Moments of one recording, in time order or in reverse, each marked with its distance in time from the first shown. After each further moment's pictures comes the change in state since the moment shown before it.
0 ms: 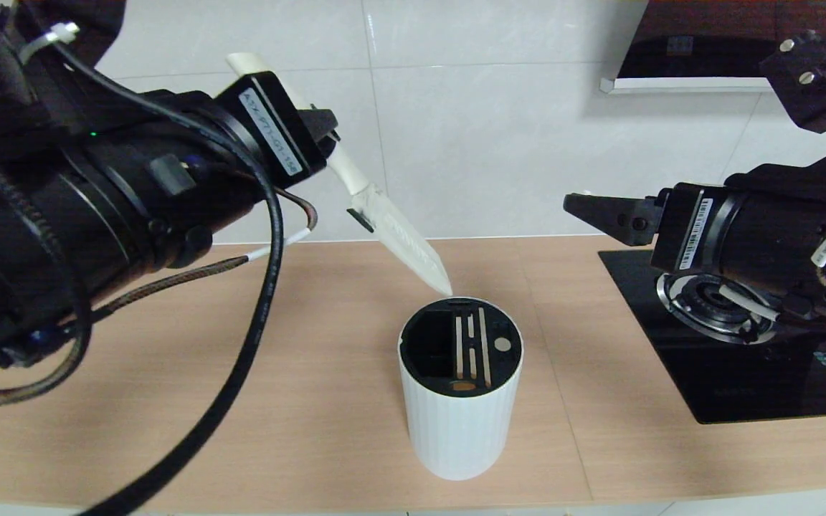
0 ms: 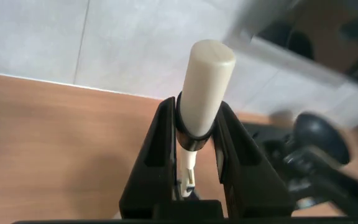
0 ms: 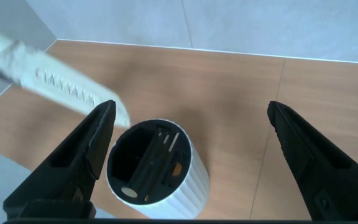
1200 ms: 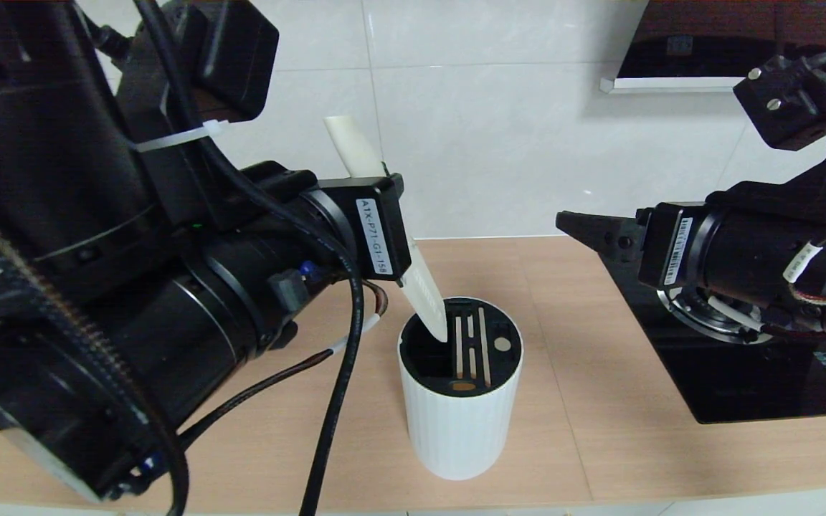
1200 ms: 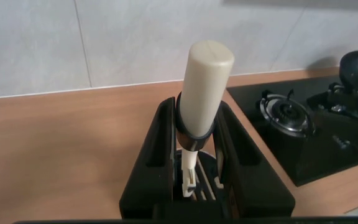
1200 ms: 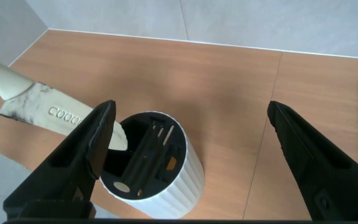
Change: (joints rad) left arm -0.180 0.055 0.078 -0.088 0.158 0.241; right arm -0.003 0.020 0.016 -0.002 -0.002 -0.015
